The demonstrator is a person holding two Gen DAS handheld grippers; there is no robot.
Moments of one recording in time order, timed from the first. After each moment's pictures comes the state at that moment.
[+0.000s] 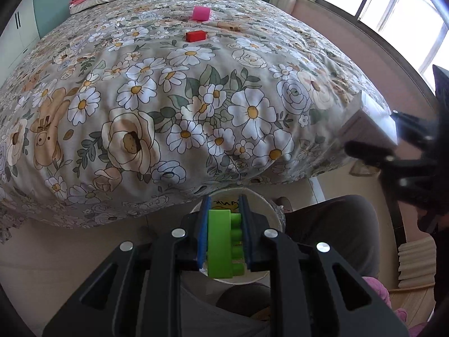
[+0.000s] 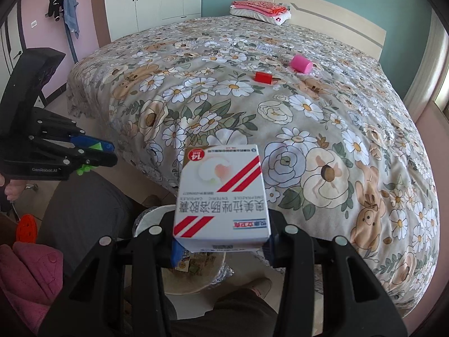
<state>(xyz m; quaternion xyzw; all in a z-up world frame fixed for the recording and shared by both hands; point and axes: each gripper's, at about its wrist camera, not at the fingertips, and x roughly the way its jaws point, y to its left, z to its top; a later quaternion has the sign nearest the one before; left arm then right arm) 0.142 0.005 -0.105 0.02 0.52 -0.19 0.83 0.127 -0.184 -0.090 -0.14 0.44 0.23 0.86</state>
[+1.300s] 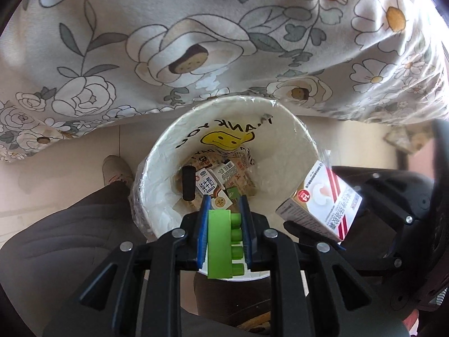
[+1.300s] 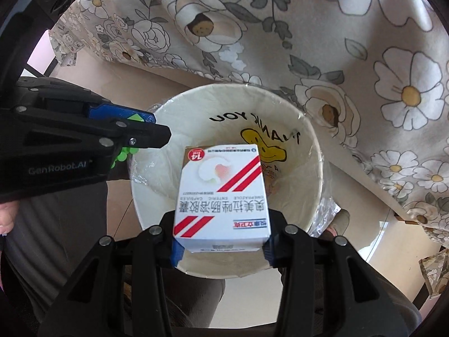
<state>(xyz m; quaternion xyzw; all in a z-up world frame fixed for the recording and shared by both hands) 0.161 -0.025 -0.315 -0.01 0.67 -0.14 0.72 0.116 -0.130 -0.342 -0.08 0.63 0.23 0.73</state>
